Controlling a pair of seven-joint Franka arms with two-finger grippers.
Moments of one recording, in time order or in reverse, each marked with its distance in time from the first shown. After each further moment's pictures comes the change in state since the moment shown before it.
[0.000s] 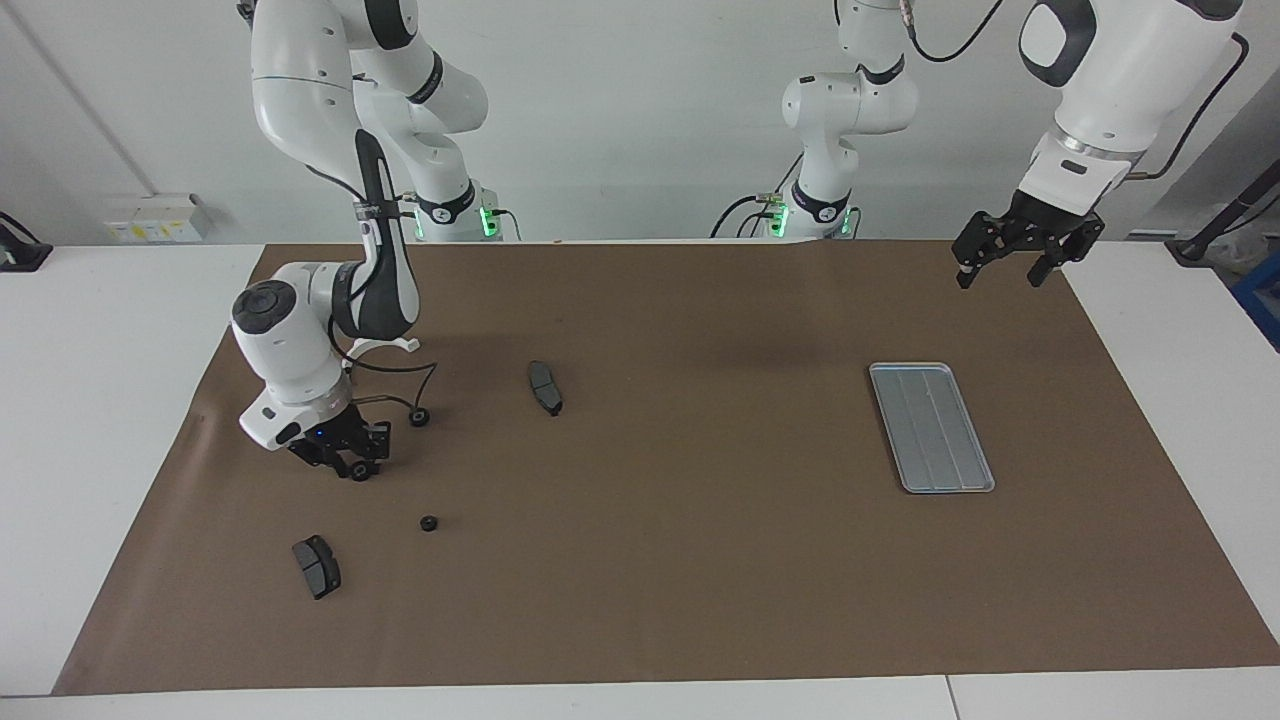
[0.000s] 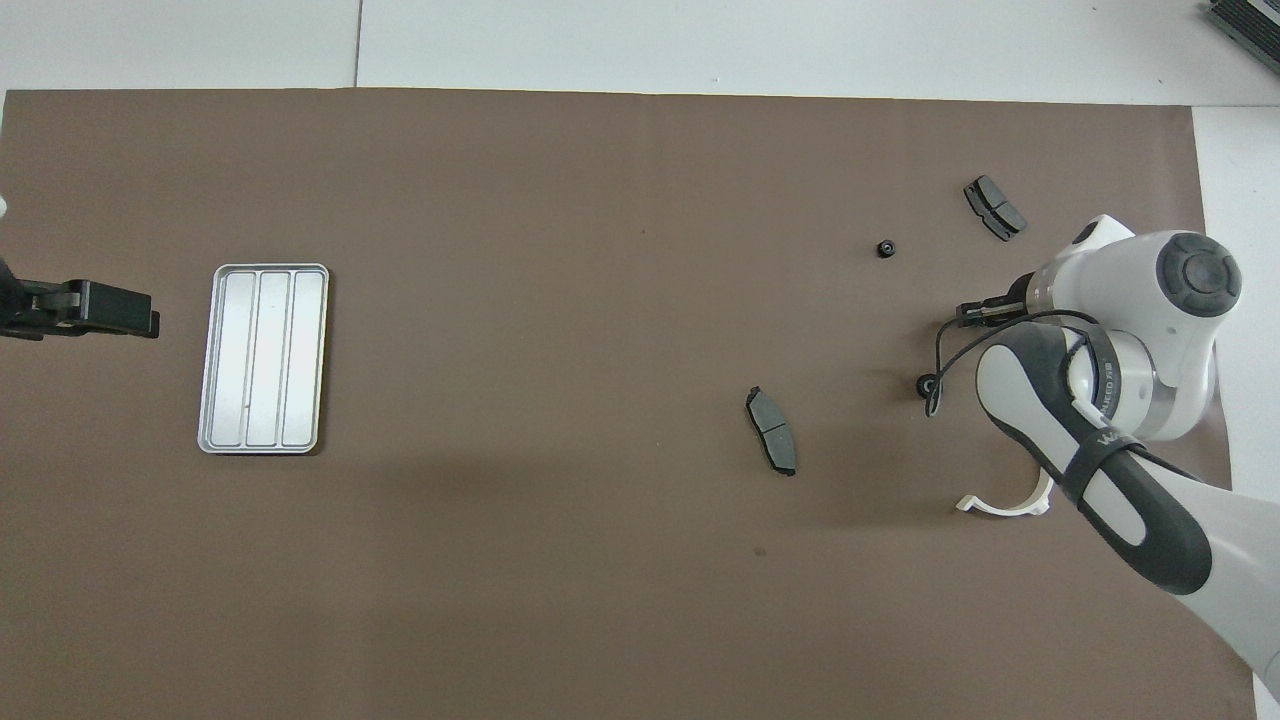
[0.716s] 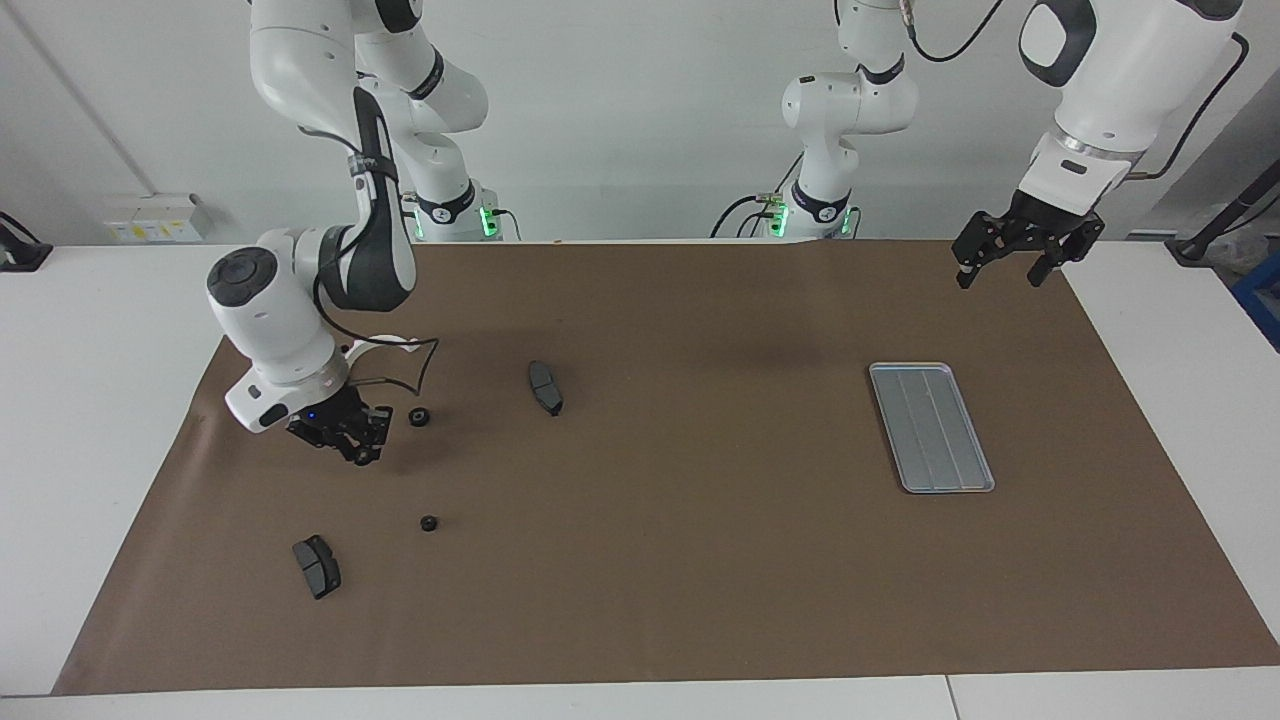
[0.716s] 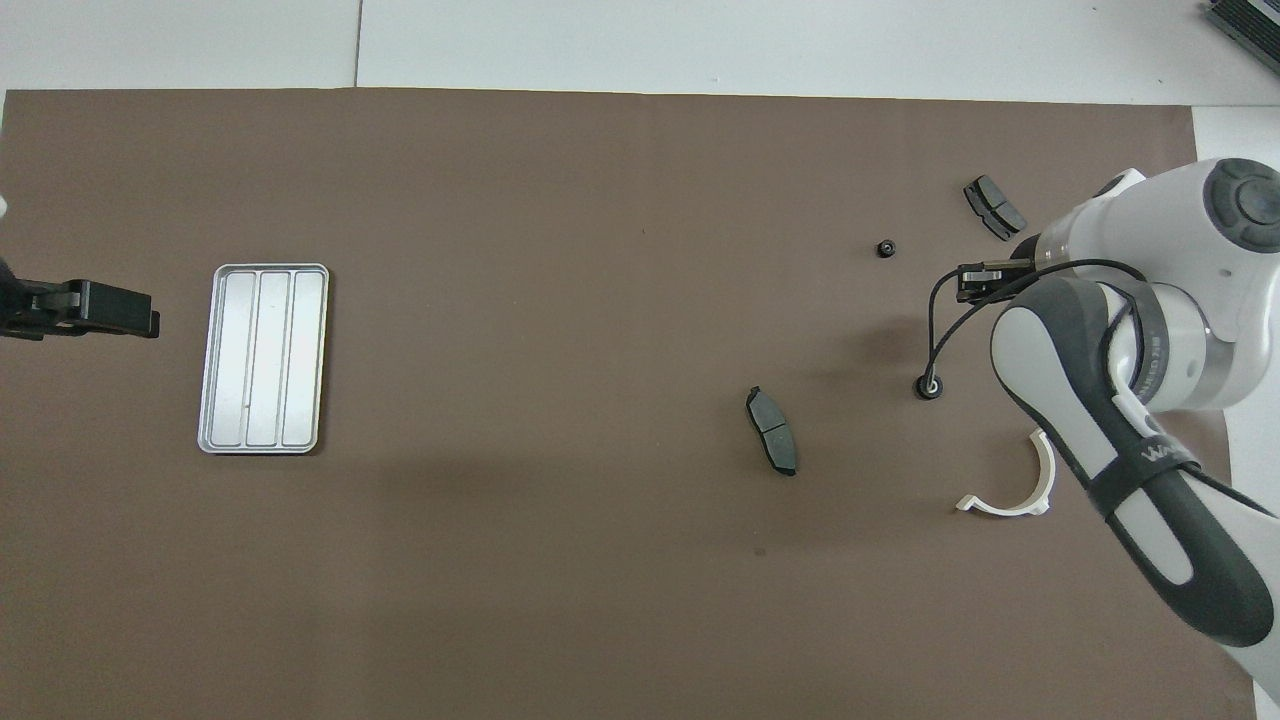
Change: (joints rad) left arm 0.000 0.000 0.000 0.000 0.000 0.000 0.000; right arm 0.089 -0.110 0.015 0.158 0.031 -0.320 0.238
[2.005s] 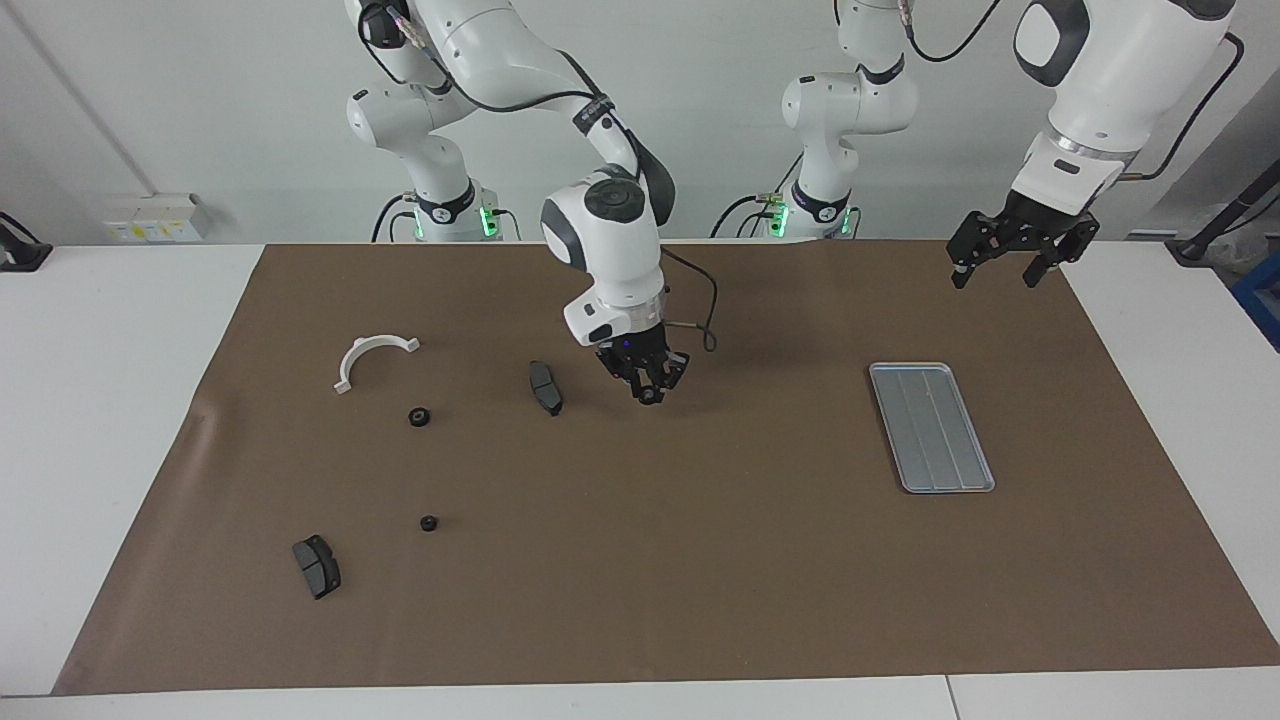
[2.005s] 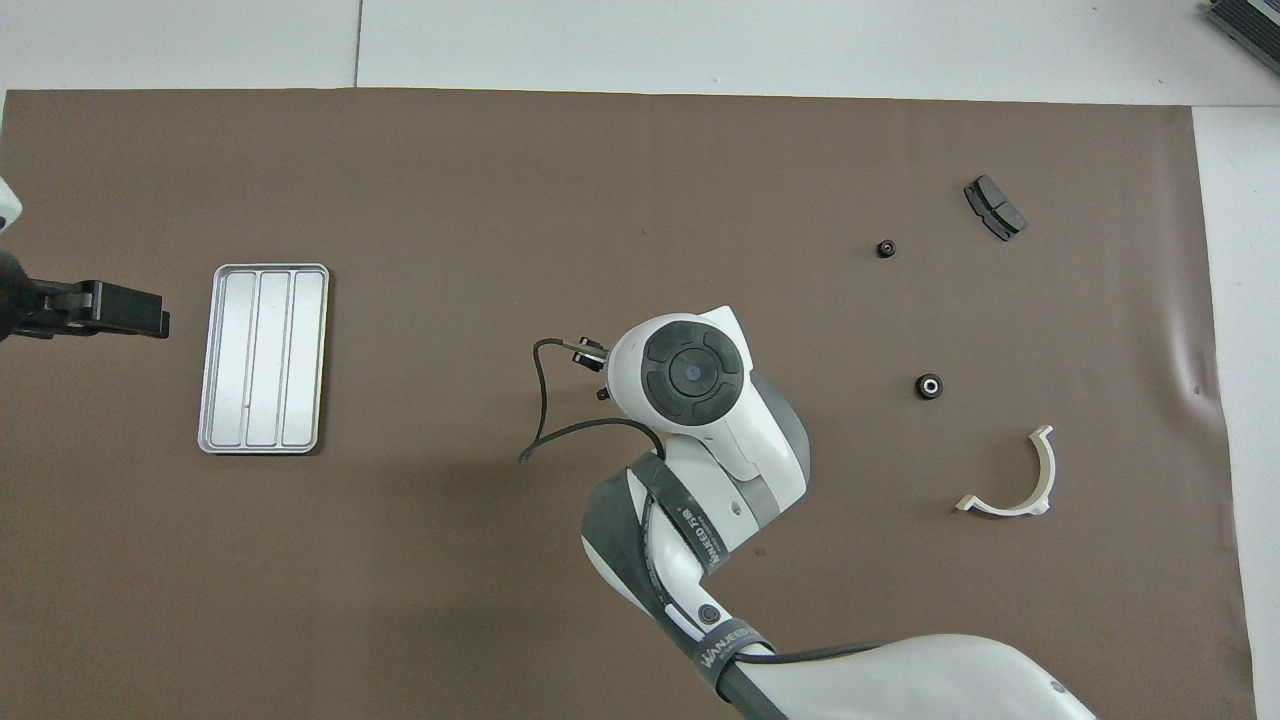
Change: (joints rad) left arm -0.002 0.000 -0.013 0.000 0.000 0.001 0.000; right arm 0.593 0.148 0.009 0.052 0.000 0.198 0.942
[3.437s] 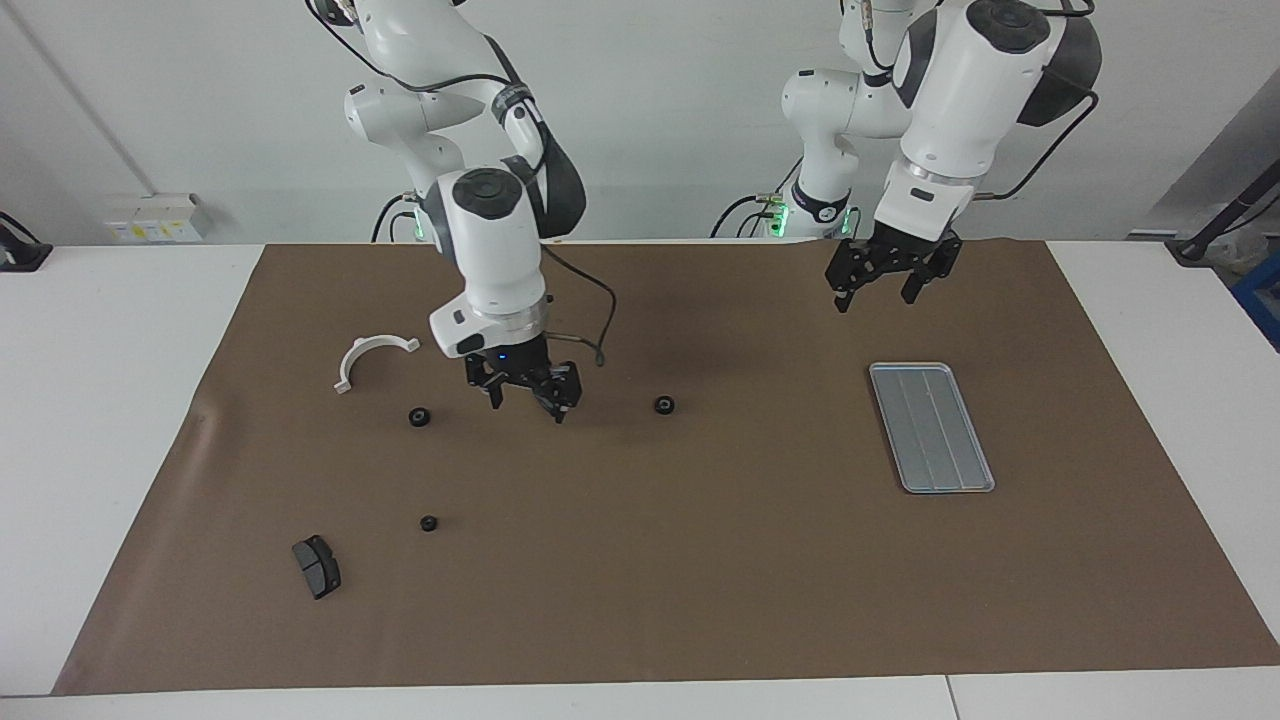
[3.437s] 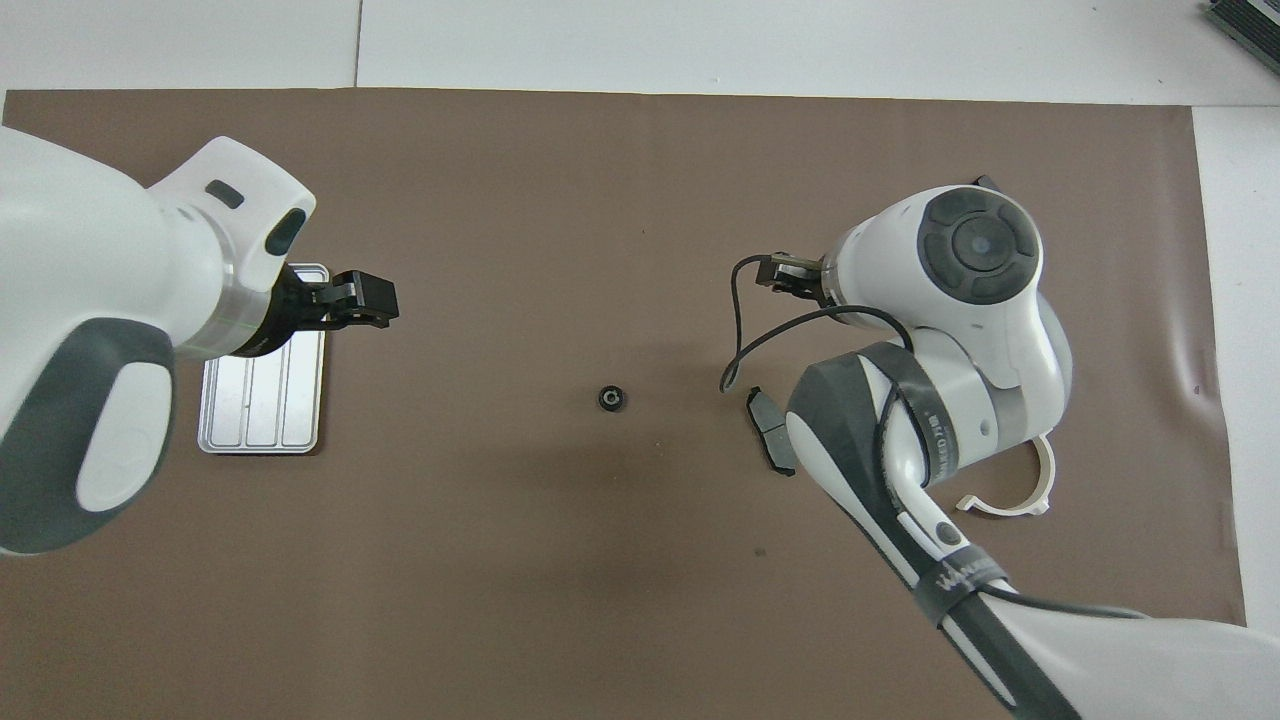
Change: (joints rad) left arm -0.285 0.061 -0.014 -0.045 -0.011 0.138 -0.480; right arm -0.296 -0.166 -0.034 -0.013 -0.099 -0.178 -0.418
